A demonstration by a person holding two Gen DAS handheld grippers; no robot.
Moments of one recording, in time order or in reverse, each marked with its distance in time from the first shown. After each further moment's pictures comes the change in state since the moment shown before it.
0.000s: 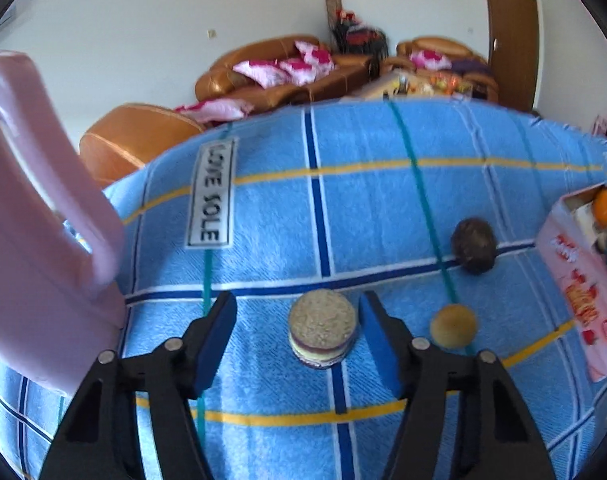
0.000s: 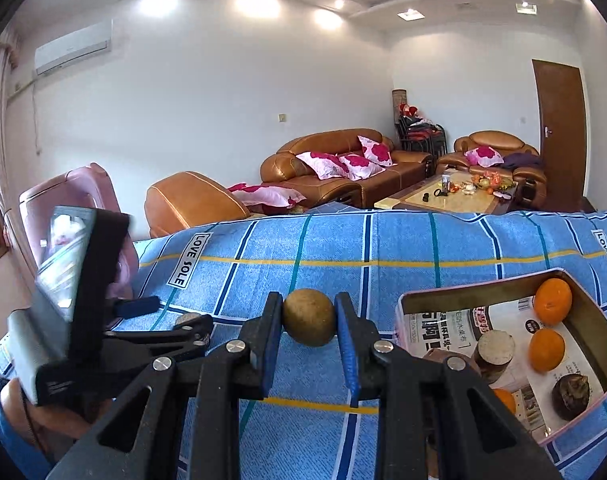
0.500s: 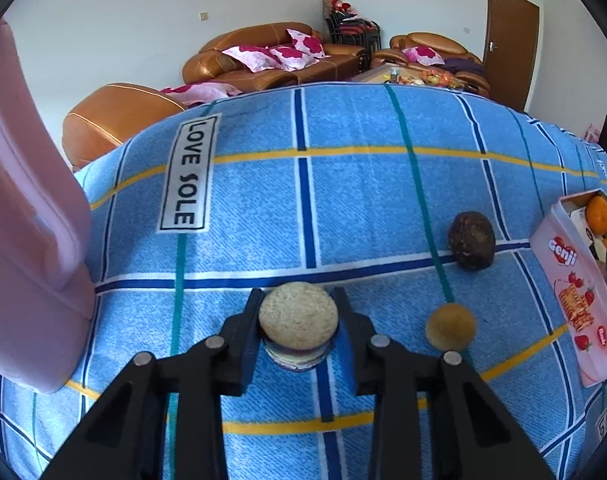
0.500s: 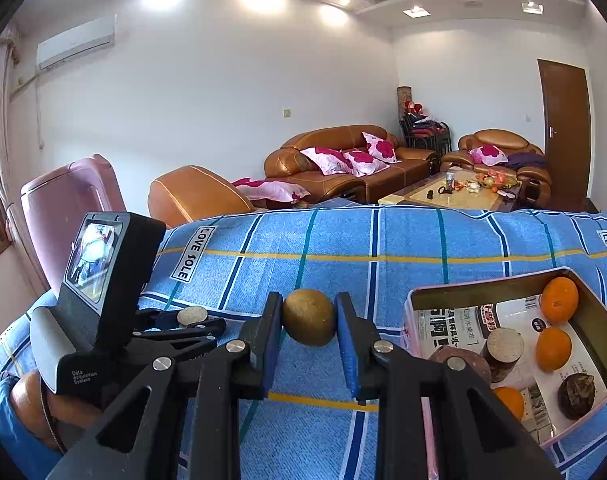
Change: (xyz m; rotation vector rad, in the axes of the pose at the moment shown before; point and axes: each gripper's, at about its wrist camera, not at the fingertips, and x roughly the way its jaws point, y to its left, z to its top) left arm 0.000 0.003 0.005 -0.040 0.021 -0.083; right arm 0.003 0.005 -0.001 -0.019 0.002 0.010
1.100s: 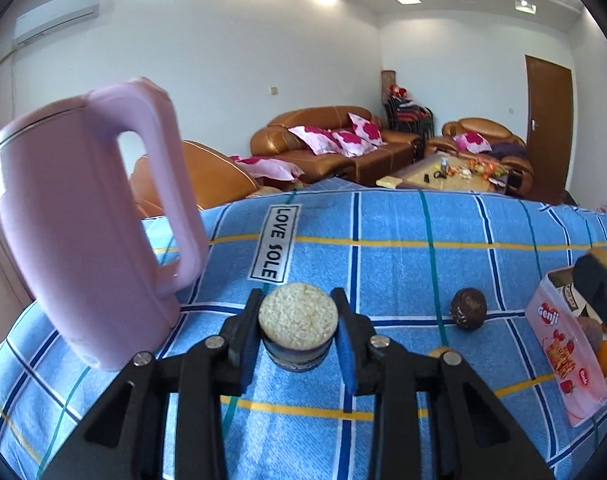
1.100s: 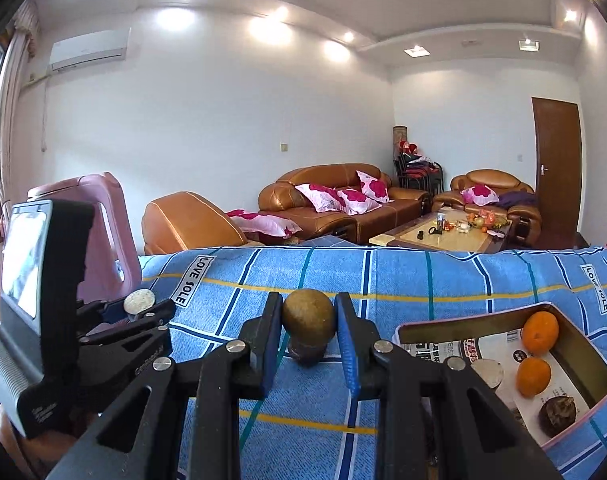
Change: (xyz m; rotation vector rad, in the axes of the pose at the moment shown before) left arm -0.067 0.009 -0.029 -0.145 -0.332 0.183; right arm -0.018 0.007 0.000 -0.060 -0.142 -0.042
